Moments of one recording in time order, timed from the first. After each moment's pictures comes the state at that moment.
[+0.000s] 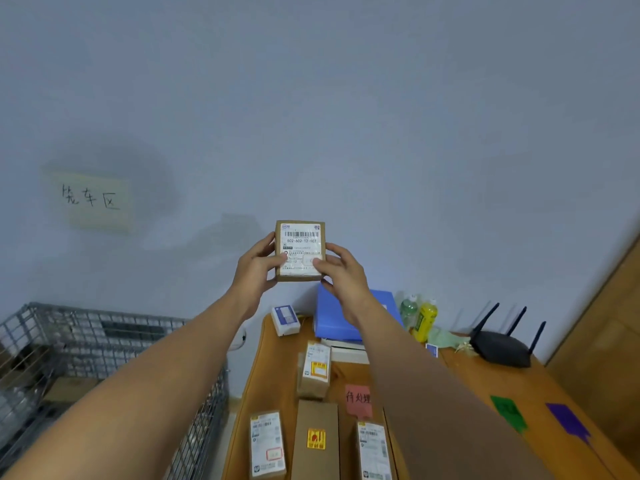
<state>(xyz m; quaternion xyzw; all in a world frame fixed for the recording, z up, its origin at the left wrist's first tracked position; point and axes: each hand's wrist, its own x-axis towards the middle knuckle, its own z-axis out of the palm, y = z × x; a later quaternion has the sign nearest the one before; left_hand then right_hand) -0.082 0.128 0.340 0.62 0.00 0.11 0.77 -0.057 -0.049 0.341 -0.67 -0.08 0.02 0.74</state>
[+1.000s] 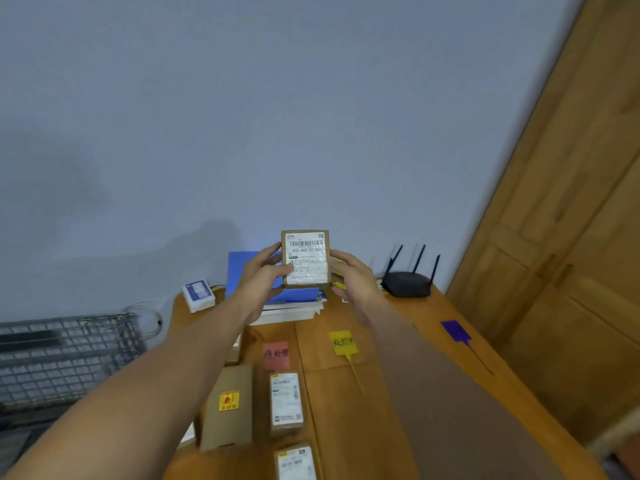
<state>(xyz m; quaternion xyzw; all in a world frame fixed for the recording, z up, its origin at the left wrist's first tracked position) -0.083 -0.099 0.278 0.63 -0.02 -0.06 0.77 -0.122 -0.286 0.300 -0.68 0.09 -0.03 0.73</state>
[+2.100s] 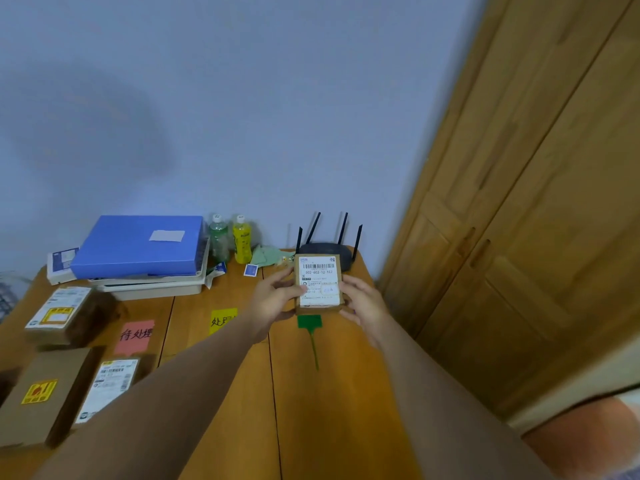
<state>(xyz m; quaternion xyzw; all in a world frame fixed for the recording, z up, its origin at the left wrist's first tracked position) -0.079 -0.516 0.176 0.66 0.02 -0.15 0.74 -0.106 -0.713 0.180 -0.71 0.18 0.03 0.68</state>
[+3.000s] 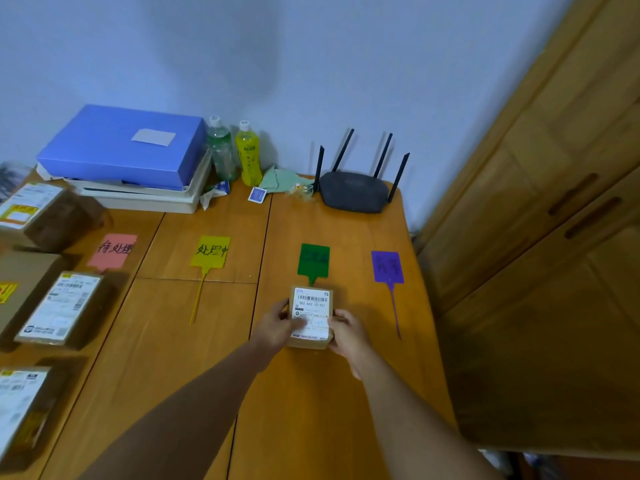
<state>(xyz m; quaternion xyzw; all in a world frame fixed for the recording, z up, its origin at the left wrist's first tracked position) -0.076 -0.597 -0.066 0.68 0.21 -0.22 0.67 -0.070 -0.766 -0.066 -0.71 0.26 0.24 0.61</state>
